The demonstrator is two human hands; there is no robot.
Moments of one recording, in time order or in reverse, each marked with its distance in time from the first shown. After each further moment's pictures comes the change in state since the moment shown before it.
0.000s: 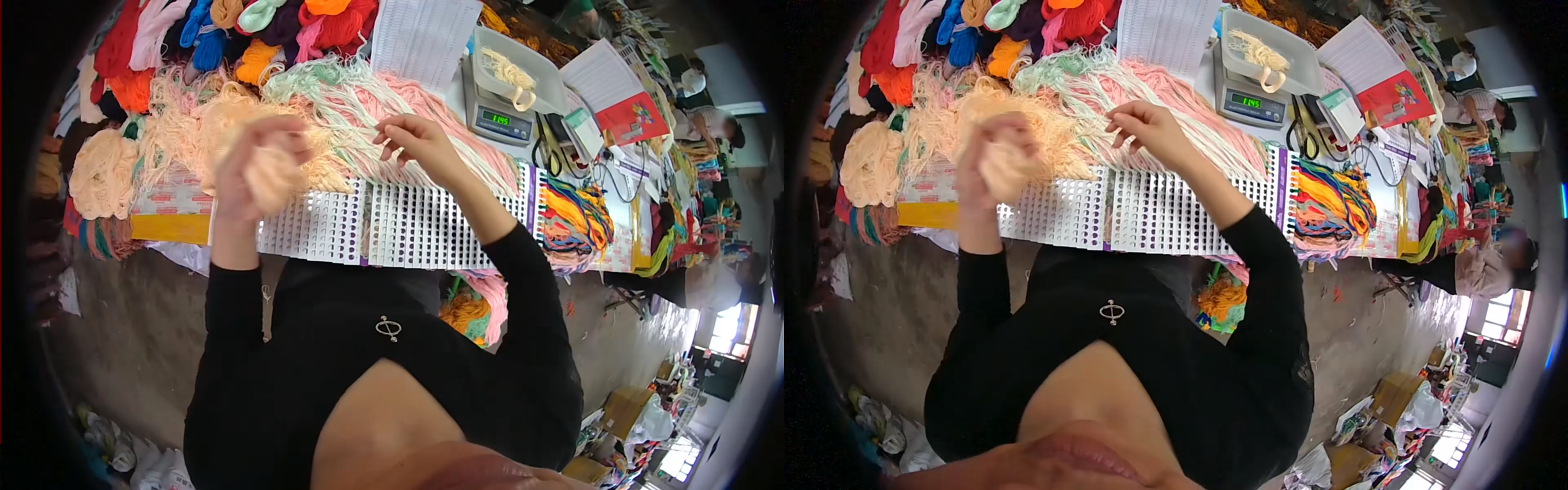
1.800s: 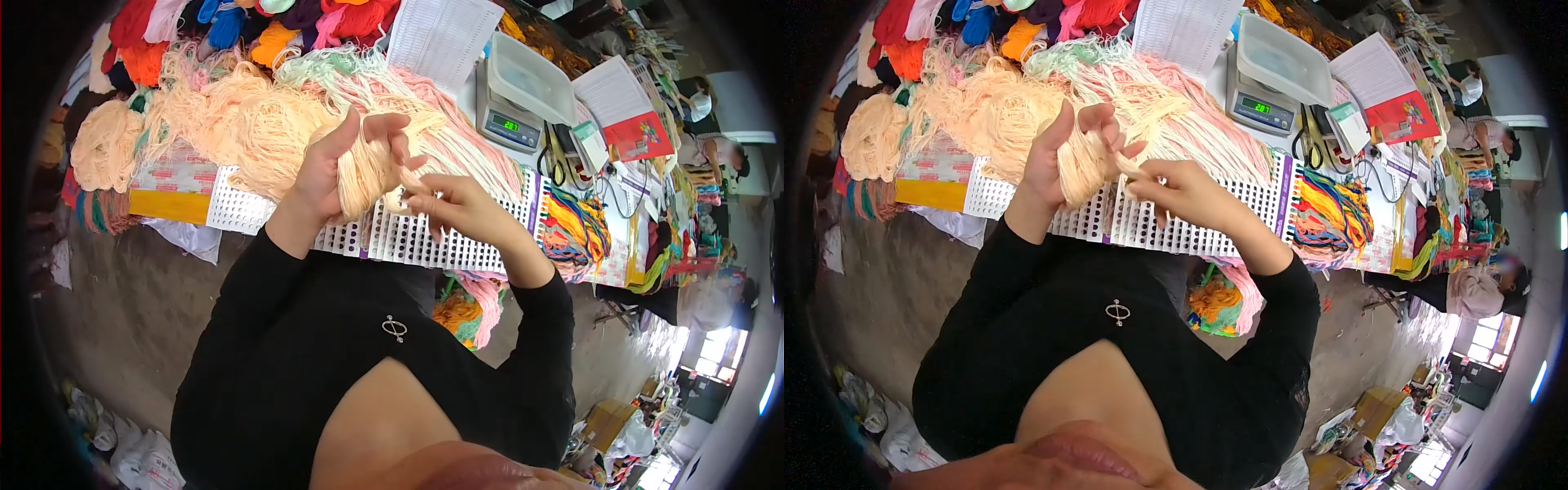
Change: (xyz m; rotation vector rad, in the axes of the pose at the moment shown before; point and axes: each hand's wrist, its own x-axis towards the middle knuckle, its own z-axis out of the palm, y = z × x) left_hand 0.032 -0.075 0.045 -0.609 -0.190 -0.139; right_hand -0.087 -0.053 0.020 -0.350 -0.252 0.211
